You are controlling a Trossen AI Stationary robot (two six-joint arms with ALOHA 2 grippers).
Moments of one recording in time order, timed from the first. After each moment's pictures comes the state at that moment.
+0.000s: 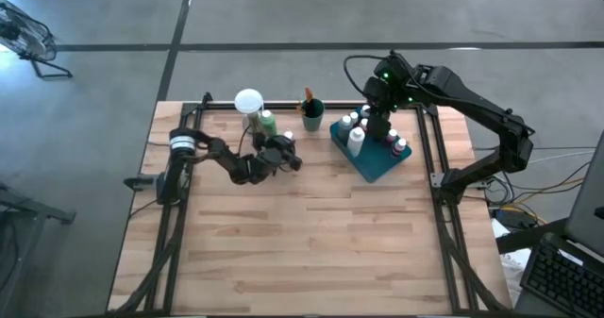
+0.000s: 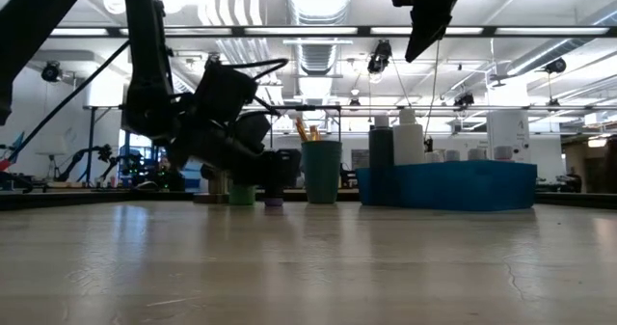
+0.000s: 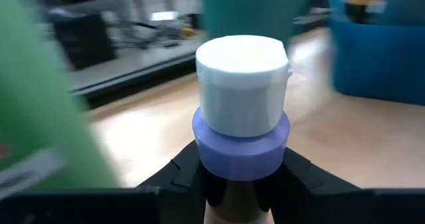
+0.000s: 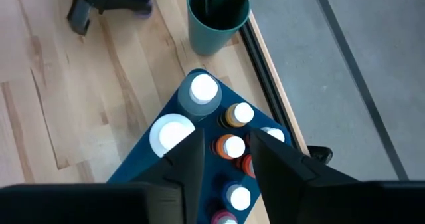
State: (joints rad) left arm 0.21 2.01 0.67 1.02 -0.75 -0.23; right arm -0.56 1.42 1.58 -1.14 0.03 -0.24
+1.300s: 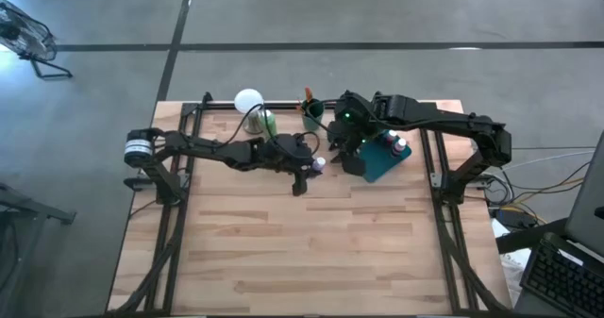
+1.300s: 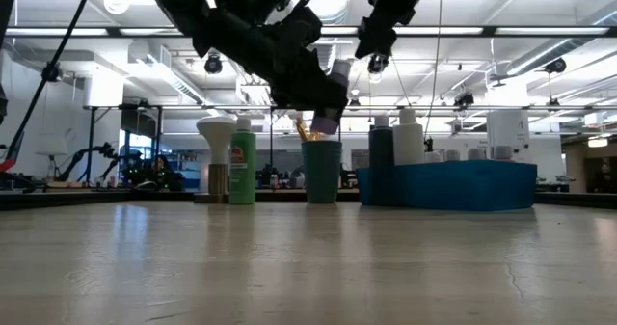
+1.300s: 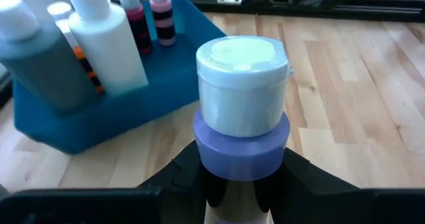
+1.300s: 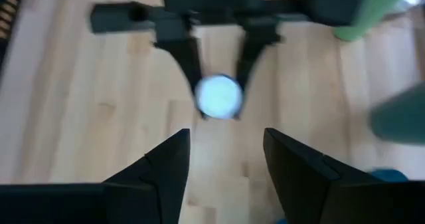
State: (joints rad) left arm 0.13 1.64 1.03 0.15 0.06 0.02; right arm -0.26 1.59 1.54 -0.95 -0.29 -0.19
